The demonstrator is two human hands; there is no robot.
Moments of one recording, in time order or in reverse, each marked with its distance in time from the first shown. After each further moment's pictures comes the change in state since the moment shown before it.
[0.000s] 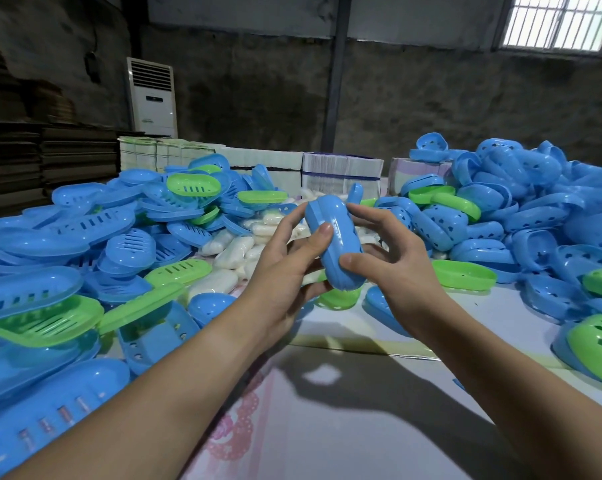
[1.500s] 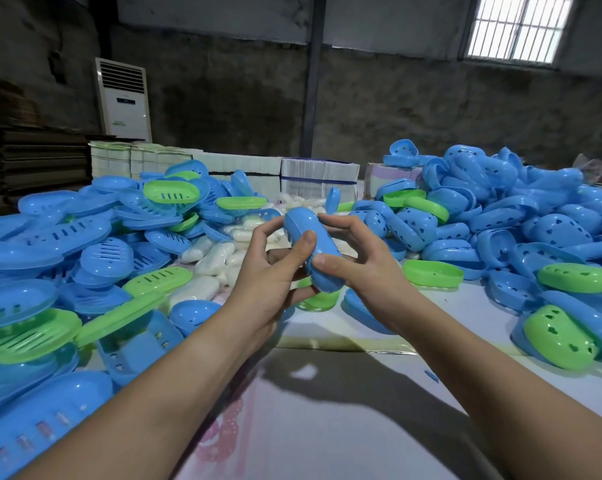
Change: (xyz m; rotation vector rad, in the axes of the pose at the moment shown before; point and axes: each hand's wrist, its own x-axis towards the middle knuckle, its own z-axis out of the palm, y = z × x) left_hand -0.003 -0.001 0.008 0.001 0.086 0.012; right_hand 0.000 -0.008 0.001 -0.028 -0.061 0.071
